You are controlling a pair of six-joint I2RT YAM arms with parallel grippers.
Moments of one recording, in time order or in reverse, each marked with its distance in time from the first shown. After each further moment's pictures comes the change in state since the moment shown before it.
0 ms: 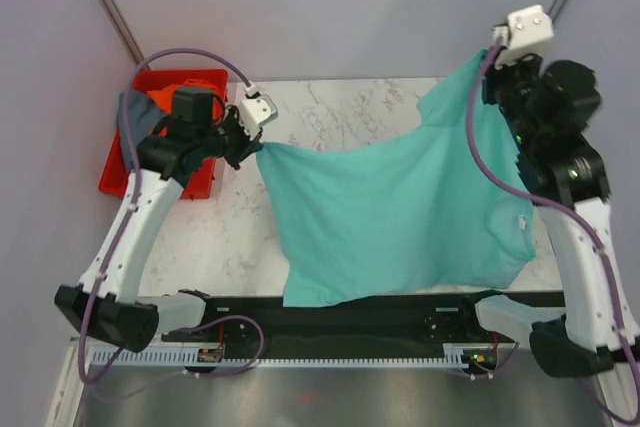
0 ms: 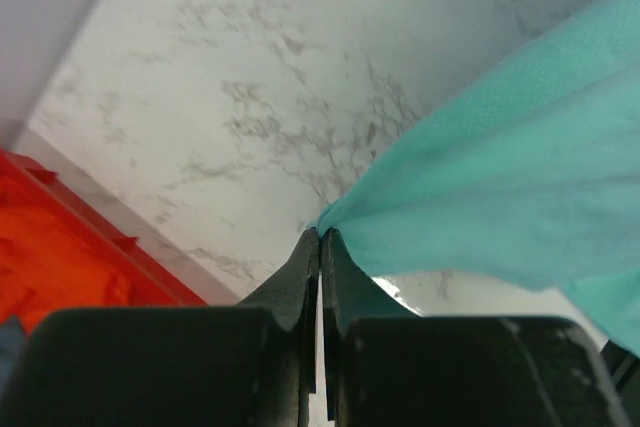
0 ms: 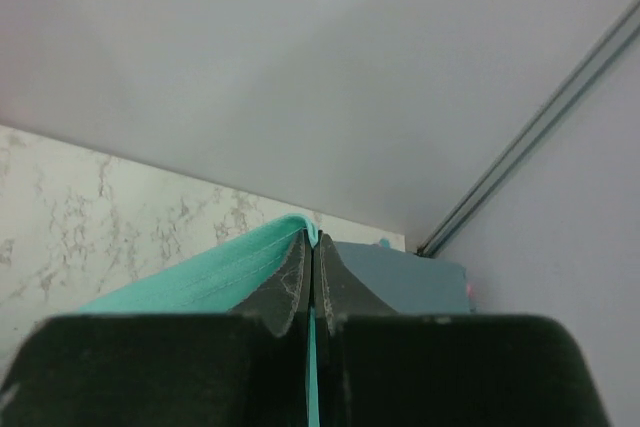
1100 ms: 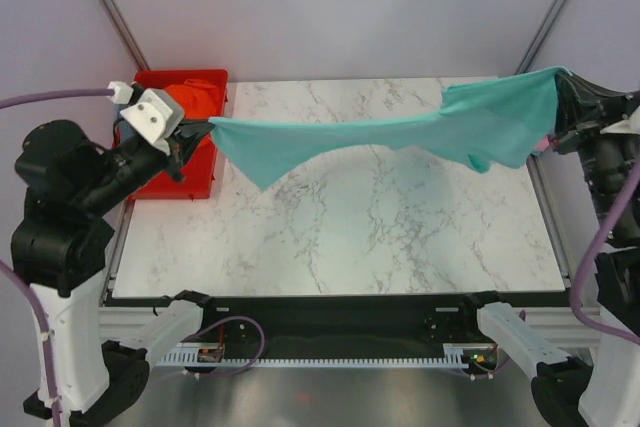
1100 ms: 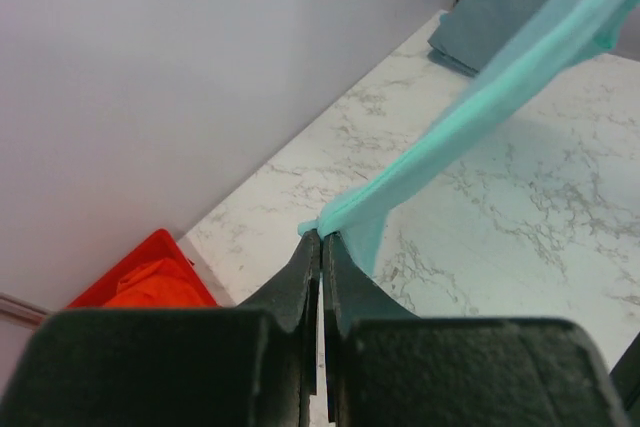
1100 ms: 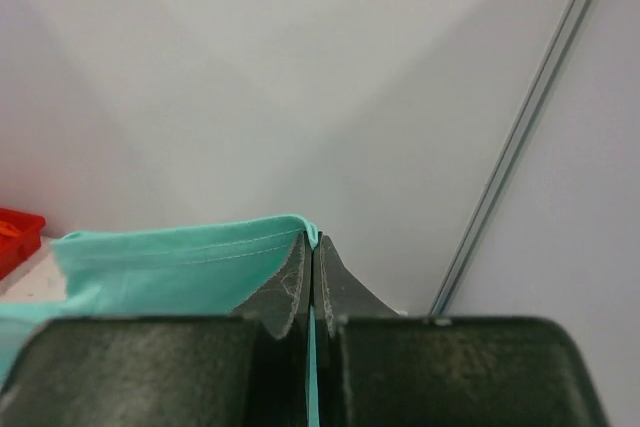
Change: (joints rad) left arm 0.044 -0.205 0.332 -0.066 0.011 -0.254; right arm -0.073 -0.191 0.116 -0.077 -0.113 0.102
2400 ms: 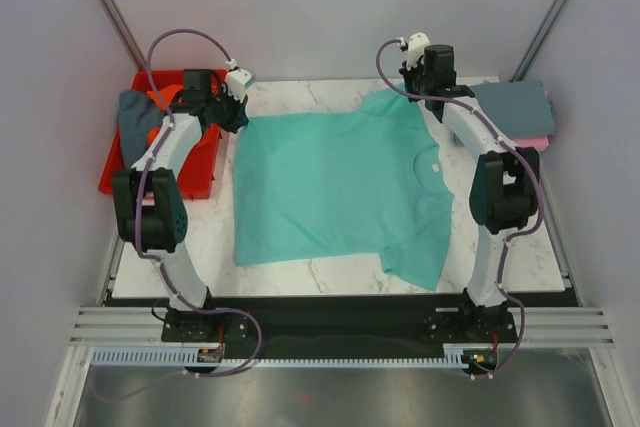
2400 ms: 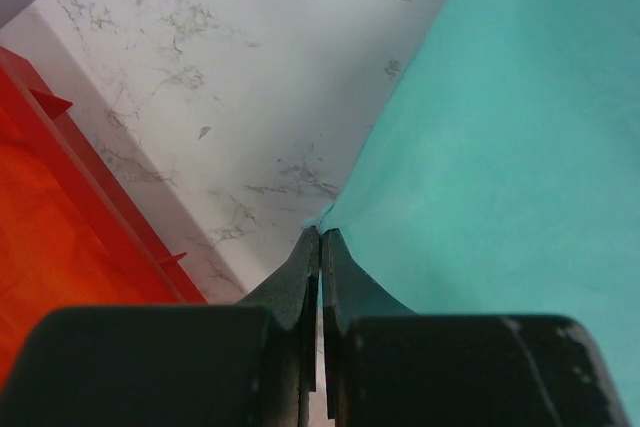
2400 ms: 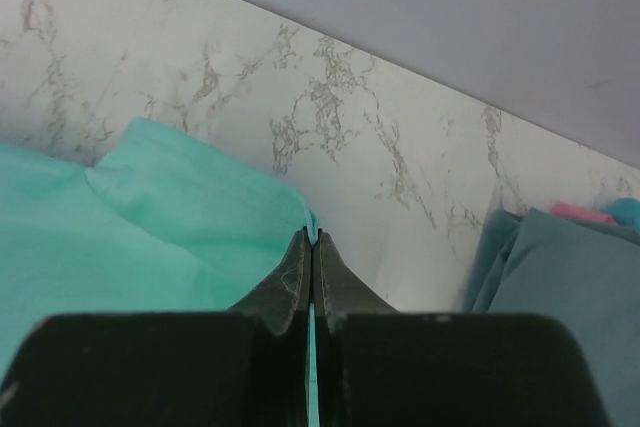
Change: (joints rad) left arm 0.211 0.807 -0.320 0.507 0.000 0.132; right arm 0.000 1.098 -0.082 0.399 -0.075 -0.064
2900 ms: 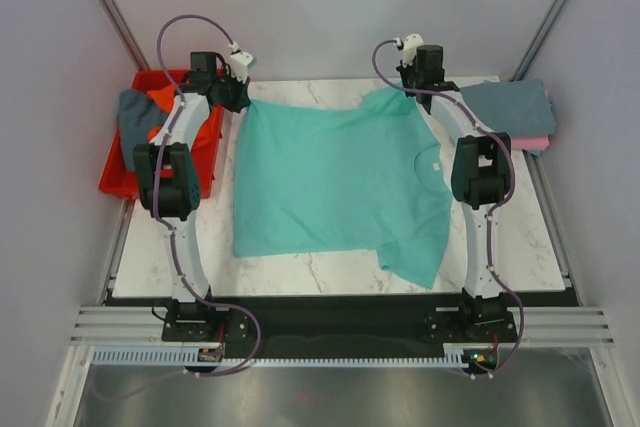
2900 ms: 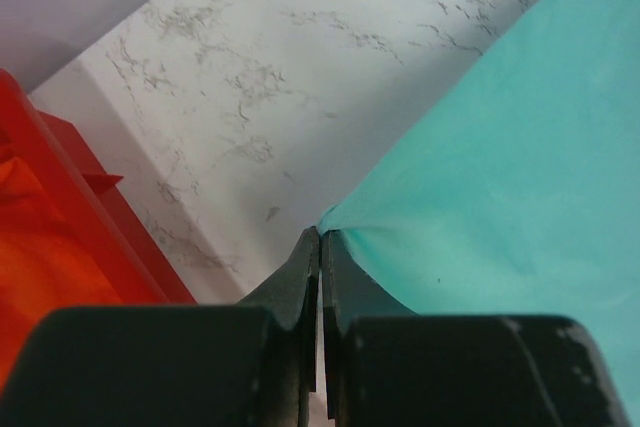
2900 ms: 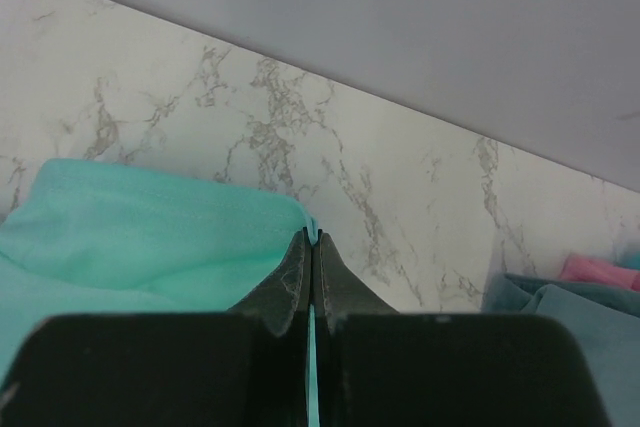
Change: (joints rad) left arm 0.026 0.373 0.390 -0.024 -0.001 -0.011; right arm -0.018 0.406 0.361 0.020 0.071 -0.028
